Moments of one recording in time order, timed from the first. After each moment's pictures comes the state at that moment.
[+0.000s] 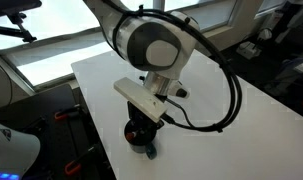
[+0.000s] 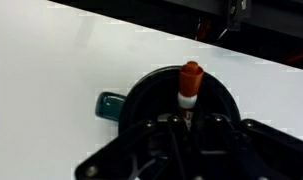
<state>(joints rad) -0.16 0.30 -0.11 -2.37 -0.26 2.19 -0.35</state>
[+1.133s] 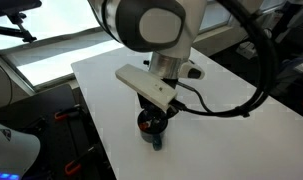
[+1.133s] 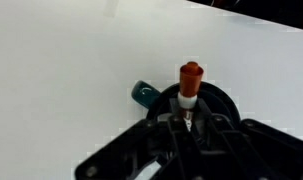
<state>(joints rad) -0.17 0.15 -0.13 -2.41 -0.27 2.29 -0.35</state>
